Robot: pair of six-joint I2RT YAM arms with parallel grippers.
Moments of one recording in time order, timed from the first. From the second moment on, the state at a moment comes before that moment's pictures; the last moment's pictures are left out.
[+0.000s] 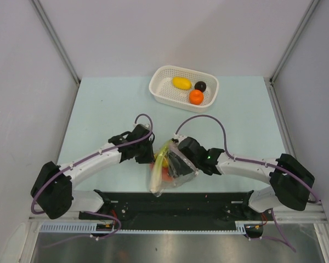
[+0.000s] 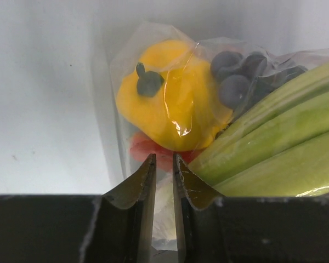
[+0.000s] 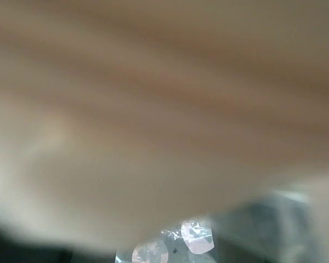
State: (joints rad) left arm -0.71 1.30 0.84 -0.60 0.01 -0.76; right arm 0.99 1.41 0.80 -0.23 -0.11 0.63
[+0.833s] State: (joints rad) left arm -0.71 1.03 0.80 -0.49 0.12 -0.67; right arm 0.94 1.29 0.97 -0.55 -0.18 0.65
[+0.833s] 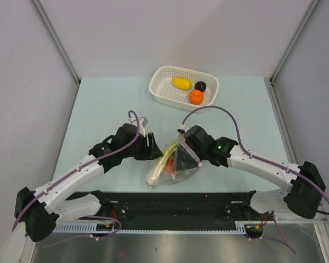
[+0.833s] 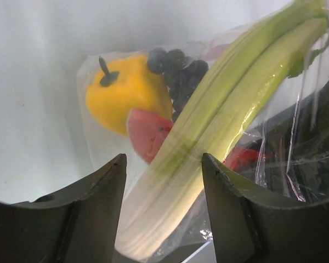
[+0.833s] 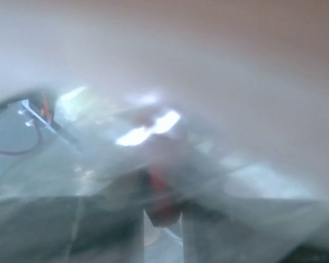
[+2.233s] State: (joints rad) left arm -0.68 1.08 0.81 -0.56 0.16 -0.67; right arm 0.77 1.26 1.19 -0.90 -0.29 0.65
